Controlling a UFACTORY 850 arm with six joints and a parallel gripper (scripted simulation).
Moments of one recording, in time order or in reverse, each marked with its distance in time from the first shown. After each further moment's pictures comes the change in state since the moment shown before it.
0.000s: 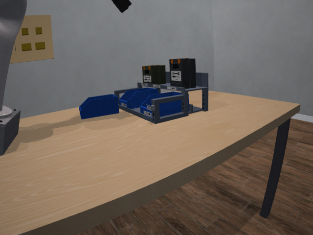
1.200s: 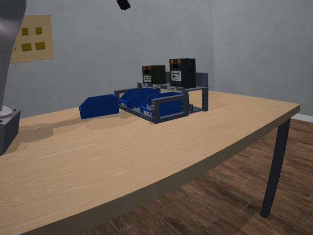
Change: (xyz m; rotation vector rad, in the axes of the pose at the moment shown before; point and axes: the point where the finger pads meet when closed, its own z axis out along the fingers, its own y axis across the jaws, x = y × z) arm 0.000 0.001 0.000 0.119 0.140 -0.167
